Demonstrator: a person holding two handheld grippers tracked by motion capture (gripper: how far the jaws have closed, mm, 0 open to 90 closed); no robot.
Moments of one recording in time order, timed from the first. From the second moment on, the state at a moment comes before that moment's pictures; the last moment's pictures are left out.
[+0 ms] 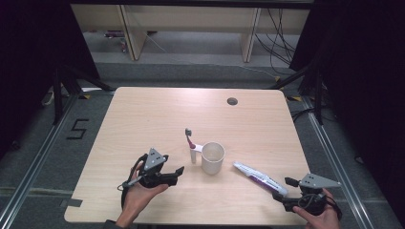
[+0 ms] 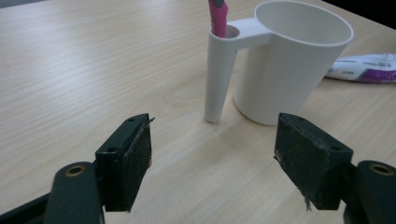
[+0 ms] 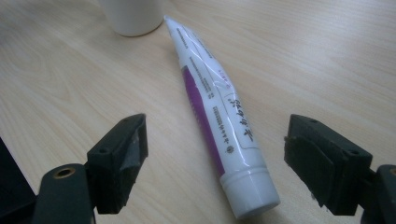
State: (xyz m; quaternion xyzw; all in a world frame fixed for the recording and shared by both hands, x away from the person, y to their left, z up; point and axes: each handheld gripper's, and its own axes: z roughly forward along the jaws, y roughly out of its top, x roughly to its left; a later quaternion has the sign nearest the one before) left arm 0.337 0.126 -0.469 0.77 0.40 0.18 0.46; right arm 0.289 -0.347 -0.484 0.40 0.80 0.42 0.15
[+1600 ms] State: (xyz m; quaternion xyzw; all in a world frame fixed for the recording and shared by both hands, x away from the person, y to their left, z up) left arm 0.276 0.126 -0.506 0.84 0.35 0.16 0.37; right arm 0.287 -0.347 -0.483 0.40 0.80 0.42 0.14
